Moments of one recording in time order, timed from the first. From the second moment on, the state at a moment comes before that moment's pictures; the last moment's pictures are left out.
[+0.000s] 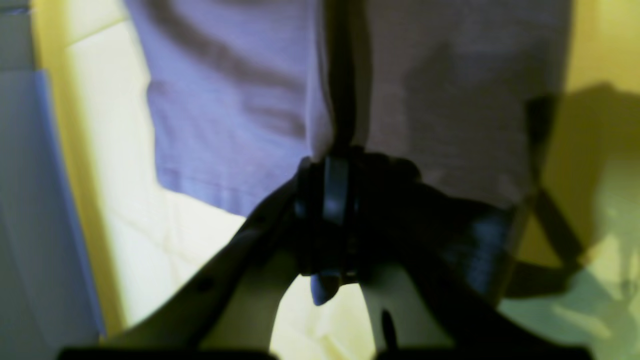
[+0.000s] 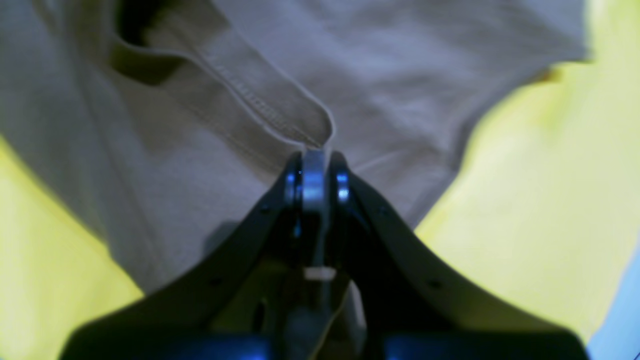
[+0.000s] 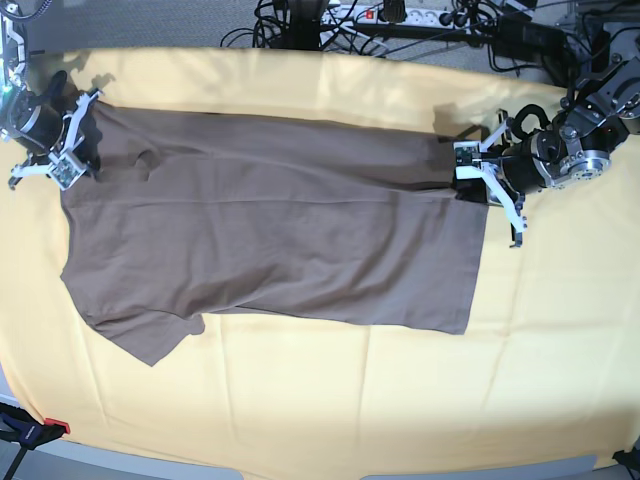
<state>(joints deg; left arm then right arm) -8.8 -64.0 45.0 109.1 5.3 -24.3 14.8 -27.7 41.1 13.2 101.9 12.9 33.7 -24.3</state>
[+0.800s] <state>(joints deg) -8.6 -63.9 45.0 109.1 5.3 -24.3 14.8 -23.5 38.7 8.6 101.8 6.9 24.8 -24.3</state>
